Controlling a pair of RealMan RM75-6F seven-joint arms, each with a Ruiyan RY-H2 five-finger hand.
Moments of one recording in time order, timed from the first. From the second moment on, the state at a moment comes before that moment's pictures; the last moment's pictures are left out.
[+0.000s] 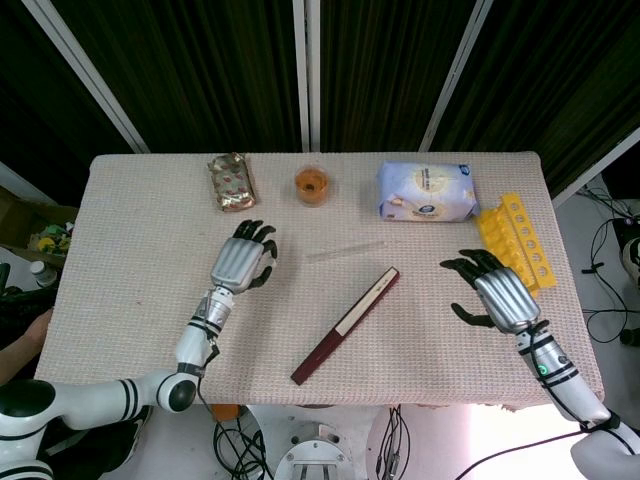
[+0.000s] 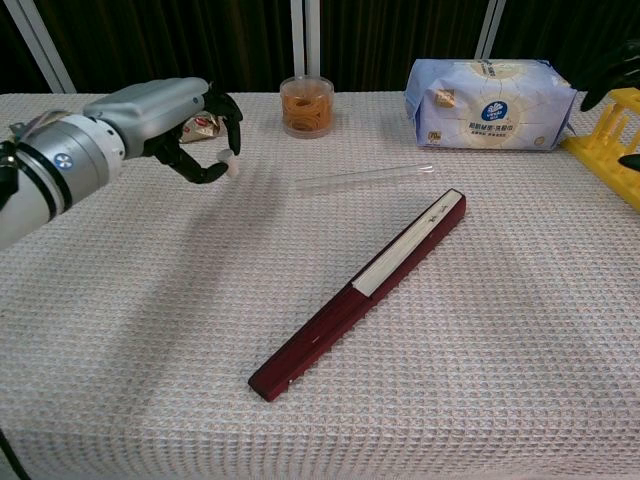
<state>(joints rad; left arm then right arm) -0.75 -1.69 -0.21 -1.43 1.07 1.11 0.39 0.45 -1.18 0.09 -1.57 -1.62 1.18 0.14</state>
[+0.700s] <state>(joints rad) -0.61 -1.53 -0.13 -1.68 1.24 1.24 0.32 0.98 -1.66 0.24 -1.07 -1.32 0.61 -0.24</state>
